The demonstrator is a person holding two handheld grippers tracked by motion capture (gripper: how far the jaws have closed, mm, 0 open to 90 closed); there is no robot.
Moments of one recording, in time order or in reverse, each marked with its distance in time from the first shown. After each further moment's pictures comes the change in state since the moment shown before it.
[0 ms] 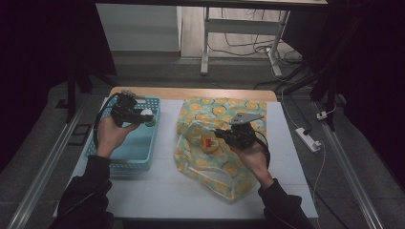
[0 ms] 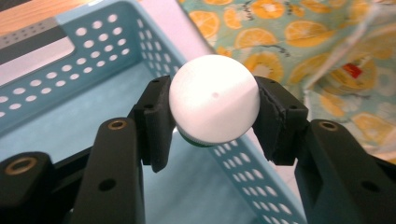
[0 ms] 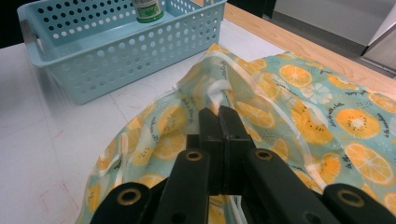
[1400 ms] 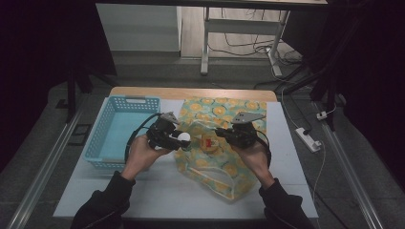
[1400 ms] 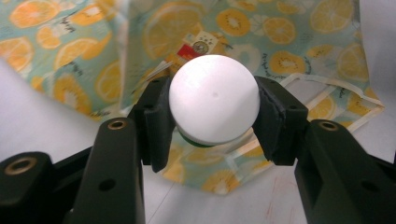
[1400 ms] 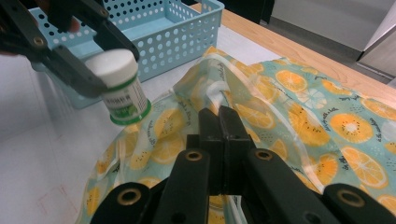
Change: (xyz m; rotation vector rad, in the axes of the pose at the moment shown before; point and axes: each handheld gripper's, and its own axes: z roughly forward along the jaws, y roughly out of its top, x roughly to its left) left arm -0.121 0.006 0.040 0.021 -0.221 0.266; right arm -0.001 0.002 -0.004 -0.020 -0.008 -0.004
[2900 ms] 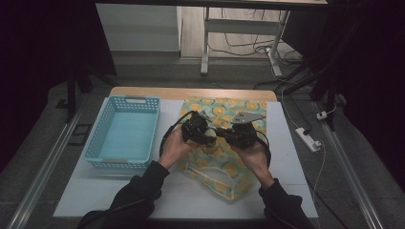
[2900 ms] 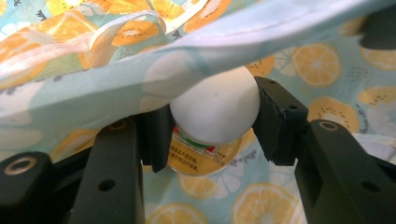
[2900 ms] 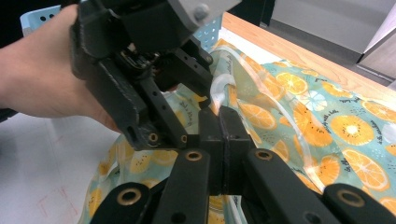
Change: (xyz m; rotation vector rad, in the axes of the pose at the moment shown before) left arm 0.002 0.053 0.093 0.043 0.036 0.047; right arm 0.001 0.000 0.000 -0.007 0.003 -0.001
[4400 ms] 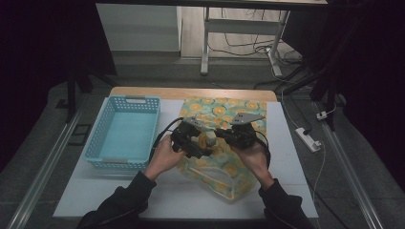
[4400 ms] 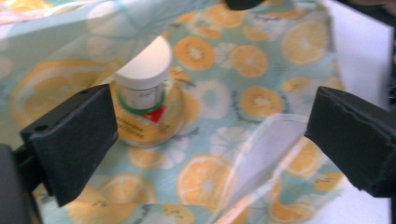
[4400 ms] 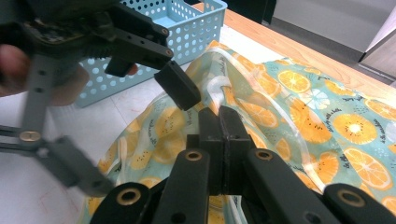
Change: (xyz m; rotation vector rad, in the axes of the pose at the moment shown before) left arm -0.016 -0.035 -0.034 -0.129 -0.185 -0.029; right arm 0.001 -0.001 0.001 0.008 0.004 -0.006
